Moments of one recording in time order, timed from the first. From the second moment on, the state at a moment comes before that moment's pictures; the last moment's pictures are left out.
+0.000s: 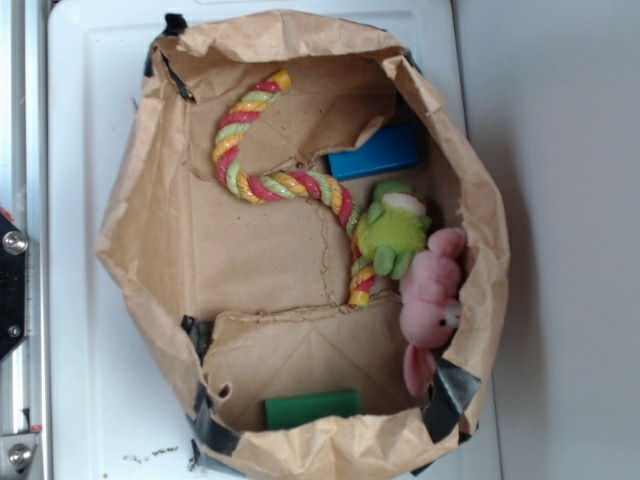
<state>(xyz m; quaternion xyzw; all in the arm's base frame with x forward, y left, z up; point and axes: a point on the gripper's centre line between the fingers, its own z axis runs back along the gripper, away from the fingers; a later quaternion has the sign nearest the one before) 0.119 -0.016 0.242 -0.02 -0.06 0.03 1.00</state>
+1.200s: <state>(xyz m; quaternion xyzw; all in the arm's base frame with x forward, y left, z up) 0.226 0.008 0.200 0.02 -0.07 -0.12 0.99</state>
